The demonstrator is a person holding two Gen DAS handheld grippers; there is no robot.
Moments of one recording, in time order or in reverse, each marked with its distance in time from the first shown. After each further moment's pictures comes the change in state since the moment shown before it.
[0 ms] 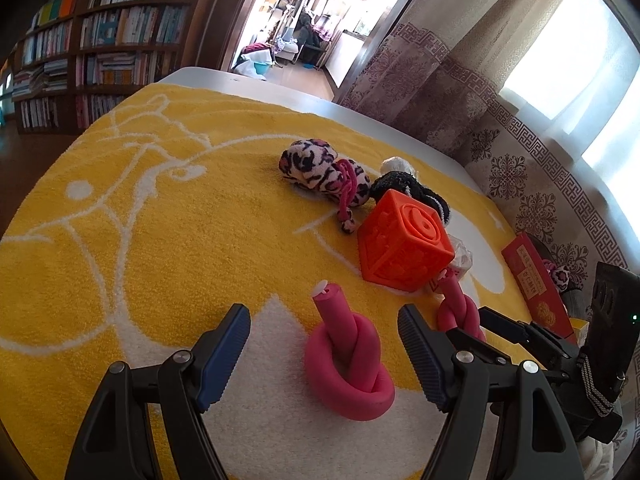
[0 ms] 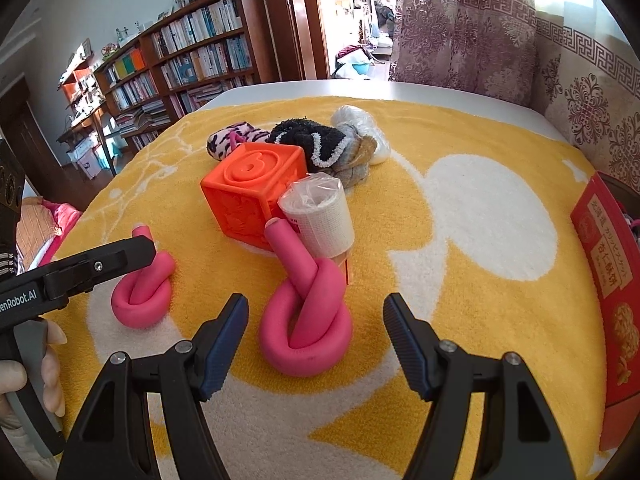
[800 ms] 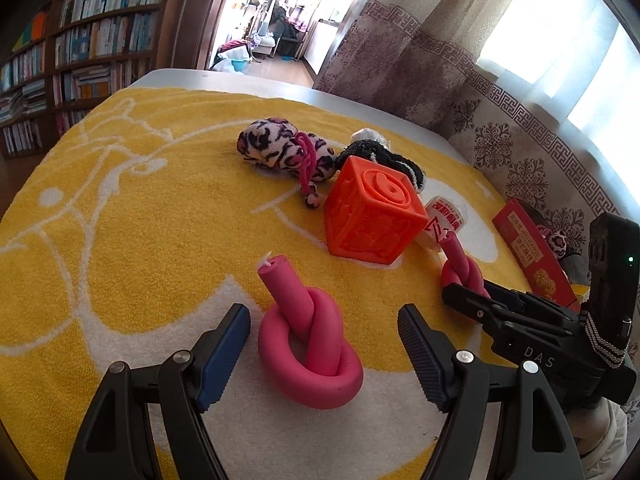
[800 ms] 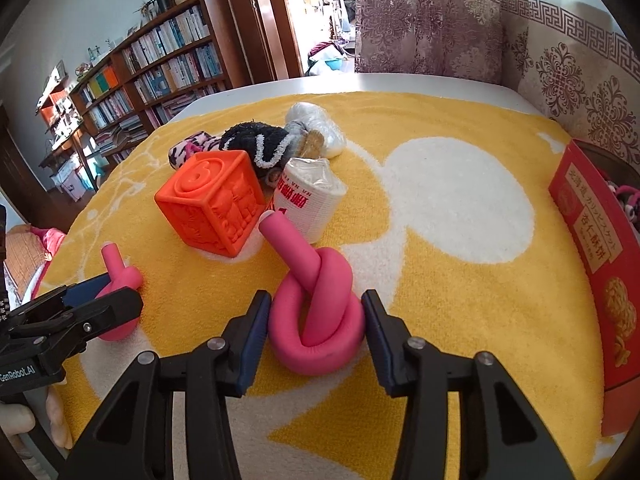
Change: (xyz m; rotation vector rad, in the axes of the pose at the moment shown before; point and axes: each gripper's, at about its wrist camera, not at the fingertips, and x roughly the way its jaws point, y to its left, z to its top) left arm 0.010 -0.023 -0.012 0.096 0.042 -0.011; right arm -0.002 -0.024 -0.003 0.098 0.002 -0.039
